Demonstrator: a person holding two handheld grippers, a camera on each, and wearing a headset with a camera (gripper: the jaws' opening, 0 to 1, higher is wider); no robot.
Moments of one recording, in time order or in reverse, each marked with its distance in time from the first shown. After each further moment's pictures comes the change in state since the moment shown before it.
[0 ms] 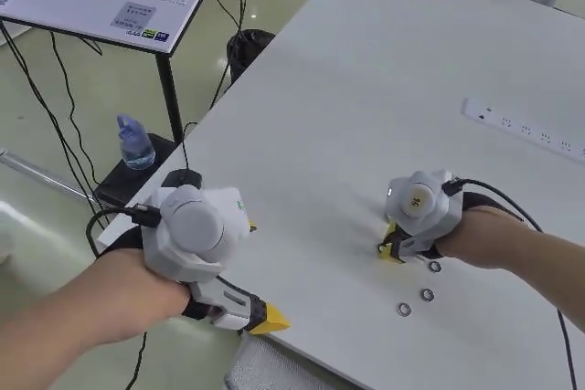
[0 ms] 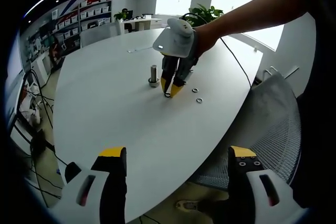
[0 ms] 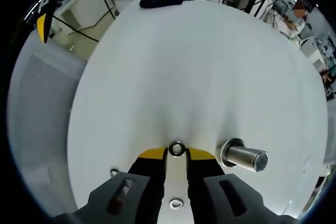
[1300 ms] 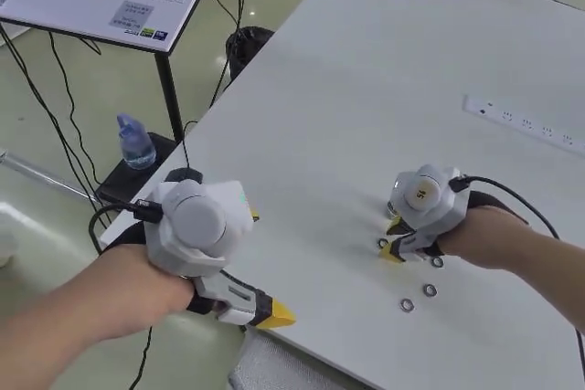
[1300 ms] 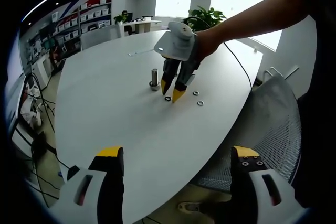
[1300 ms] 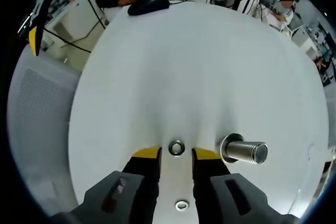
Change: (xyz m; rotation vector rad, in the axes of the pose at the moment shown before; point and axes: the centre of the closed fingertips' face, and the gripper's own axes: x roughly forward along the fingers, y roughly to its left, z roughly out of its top) left arm -0.001 0.002 0.005 0.012 -0.015 0.006; right arm 0.000 -0.002 0.001 0.093 -0.037 -0.027
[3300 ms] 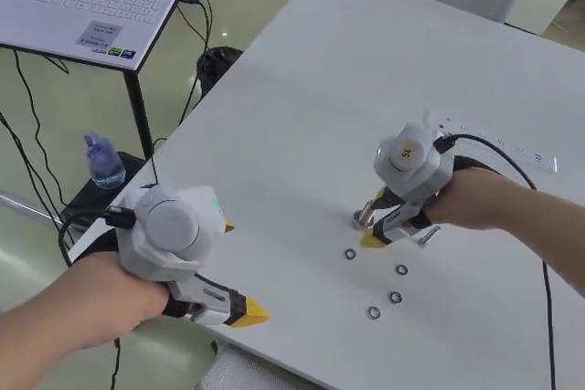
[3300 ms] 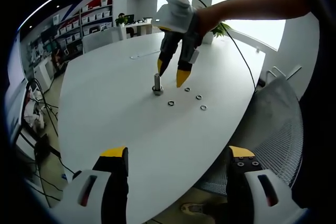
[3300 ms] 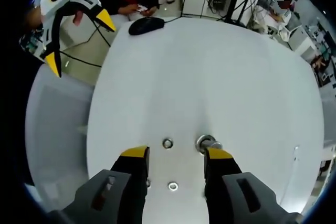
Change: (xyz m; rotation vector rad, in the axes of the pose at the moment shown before) left arm 0.001 0.004 0.012 0.015 -0.009 0.030; right arm -0.067 -0.008 0.021 0.021 -0.008 0.012
